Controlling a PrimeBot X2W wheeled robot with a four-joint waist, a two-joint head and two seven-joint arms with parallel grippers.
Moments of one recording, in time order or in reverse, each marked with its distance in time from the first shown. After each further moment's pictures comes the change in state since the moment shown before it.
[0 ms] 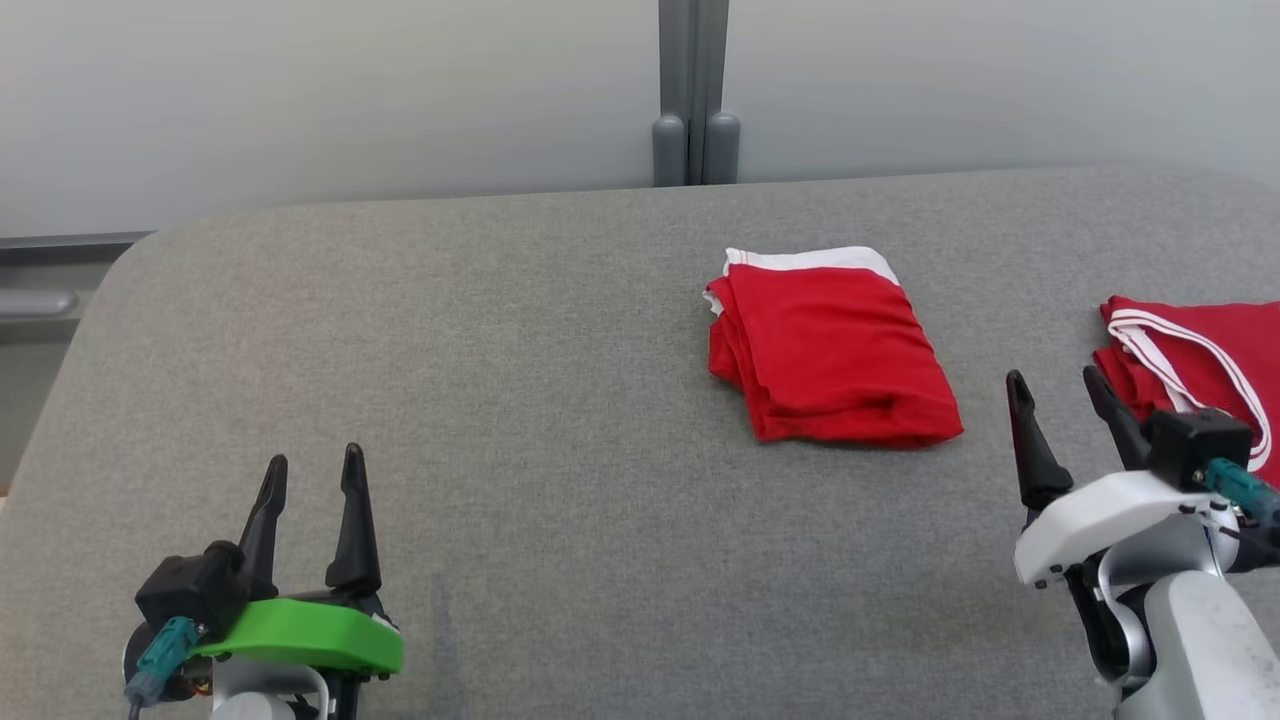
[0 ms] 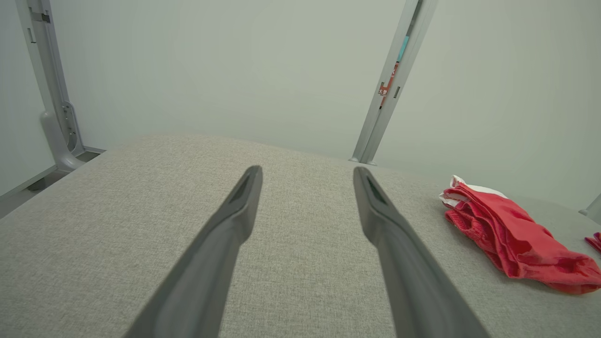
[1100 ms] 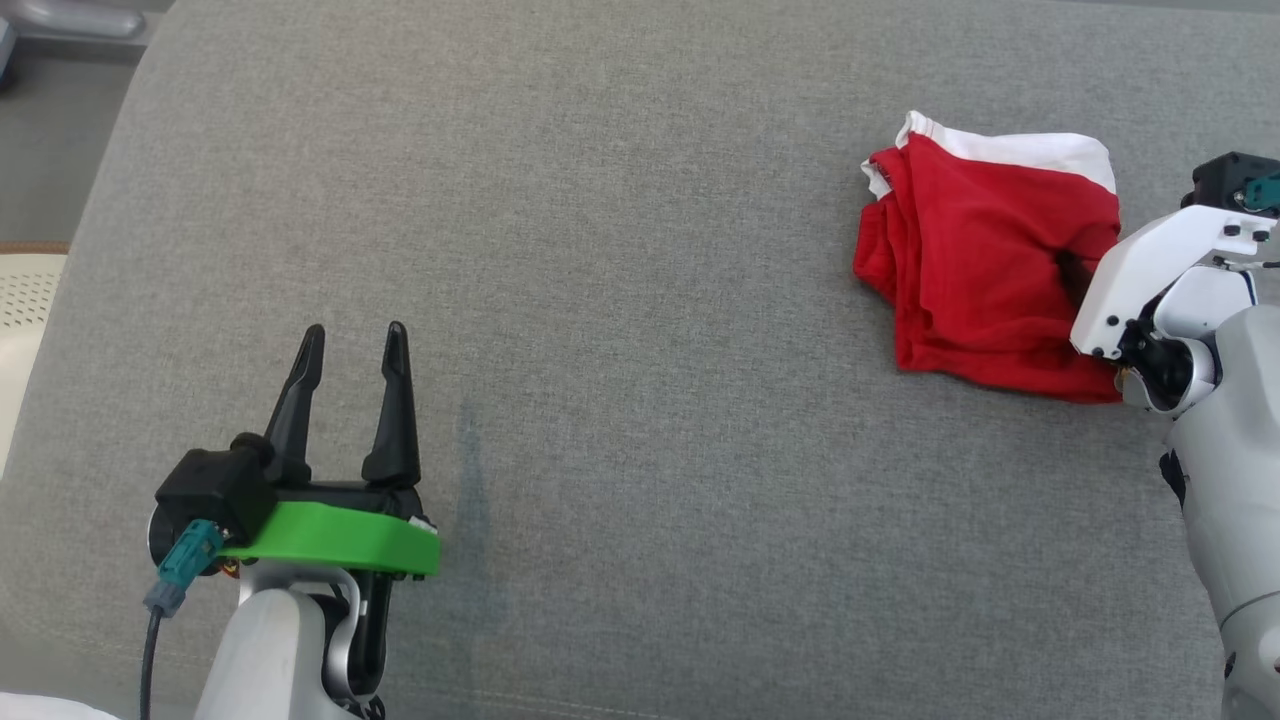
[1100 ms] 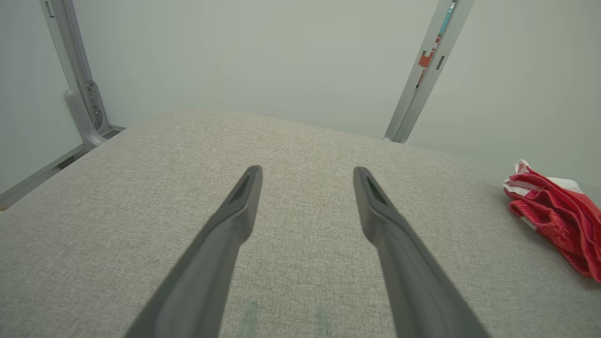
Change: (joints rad) left arm -0.143 -0.004 -0.086 -0.073 0.005 0.000 0.000; right arm -0.625 -0.099 -0.040 0.673 0.115 0.000 0.467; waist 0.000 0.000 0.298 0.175
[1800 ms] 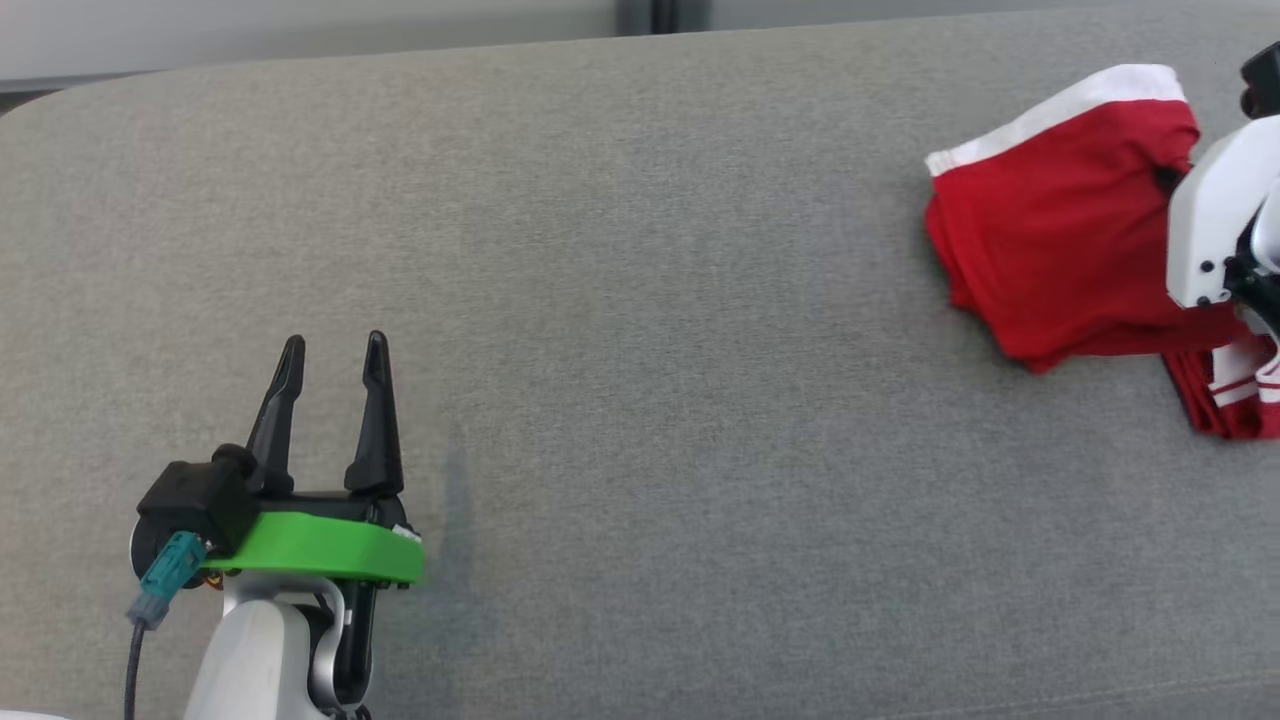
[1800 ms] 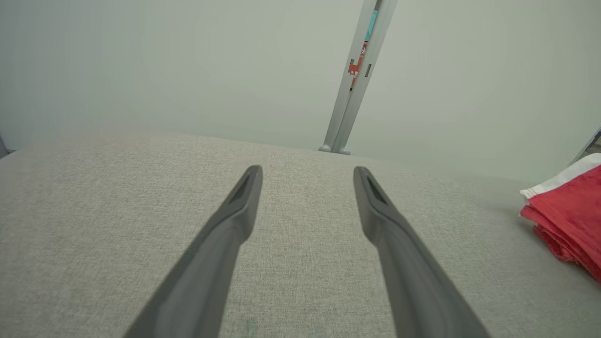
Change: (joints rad) left arm 0.021 0.004 0.028 -0.008 0.004 0.000 0.000; right arm -0.008 -0.305 0.350 -0.344 0.141 0.001 0.156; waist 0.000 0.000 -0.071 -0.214
